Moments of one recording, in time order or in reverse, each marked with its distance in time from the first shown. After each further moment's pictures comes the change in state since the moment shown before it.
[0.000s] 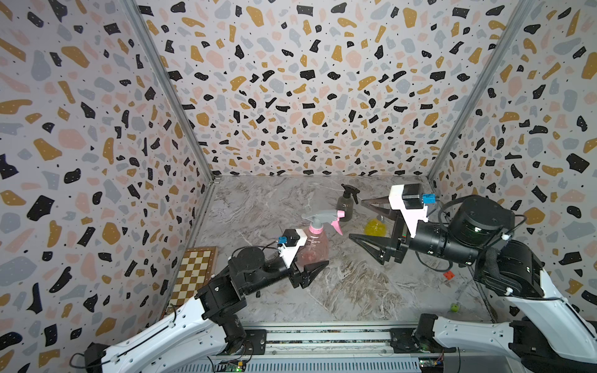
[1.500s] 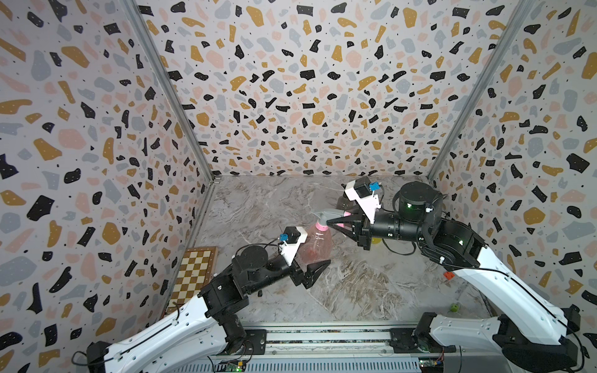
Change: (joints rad) left arm 0.002 -0.010 -0.011 0.003 -0.099 -0.042; right arm -0.154 0.108 -0.123 0.082 -0.204 0.115
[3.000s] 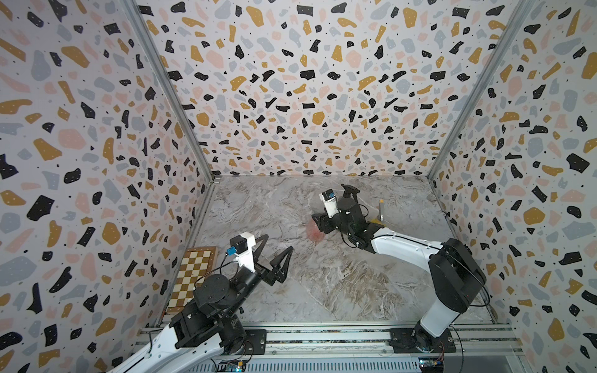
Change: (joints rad) left arm 0.000 -0.377 -0.166 -0.027 -0.426 -0.134; right arm -0.161 0.522 -0.409 0.735 0.393 0.033
